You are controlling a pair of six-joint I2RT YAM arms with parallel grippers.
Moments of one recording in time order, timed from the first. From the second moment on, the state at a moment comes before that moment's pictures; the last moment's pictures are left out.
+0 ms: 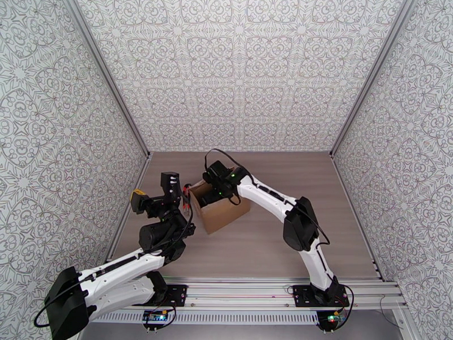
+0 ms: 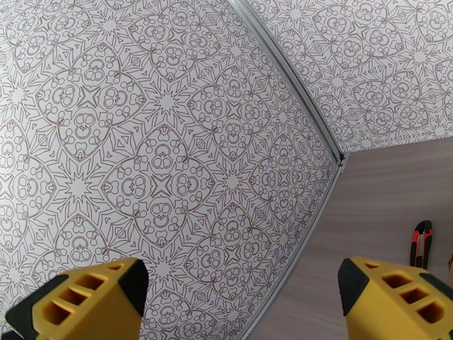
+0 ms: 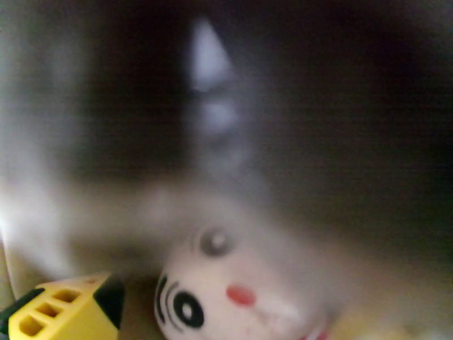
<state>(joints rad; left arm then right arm) -0.85 1.03 0.58 1.37 -1.57 1.49 0.84 2.23 2.05 -0.93 -0.06 0.17</state>
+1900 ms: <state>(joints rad) -0.97 1.01 0.57 1.37 -1.57 1.49 0.86 1.98 1.97 -0.80 -0.01 0.12</state>
